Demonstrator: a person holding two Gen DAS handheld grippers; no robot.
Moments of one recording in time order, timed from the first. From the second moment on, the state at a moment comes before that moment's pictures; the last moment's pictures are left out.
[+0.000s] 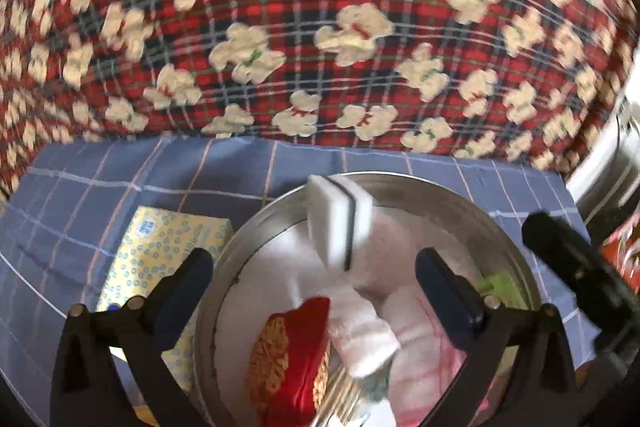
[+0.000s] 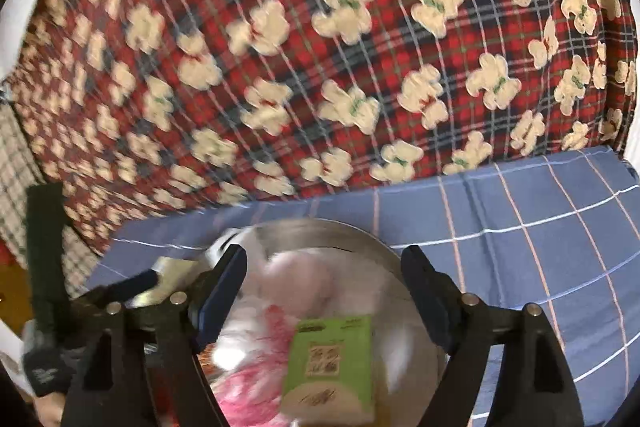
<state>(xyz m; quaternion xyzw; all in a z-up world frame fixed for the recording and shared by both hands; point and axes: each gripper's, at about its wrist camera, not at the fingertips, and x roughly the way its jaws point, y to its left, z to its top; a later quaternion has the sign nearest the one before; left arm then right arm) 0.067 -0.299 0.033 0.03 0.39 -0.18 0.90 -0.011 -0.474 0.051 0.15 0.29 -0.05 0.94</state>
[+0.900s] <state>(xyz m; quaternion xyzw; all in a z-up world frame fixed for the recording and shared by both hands) -0.035 -0.264 0.004 0.03 0.21 -0.18 0.96 -0.137 -0.408 0.033 0.07 0.04 -0.17 0.98</state>
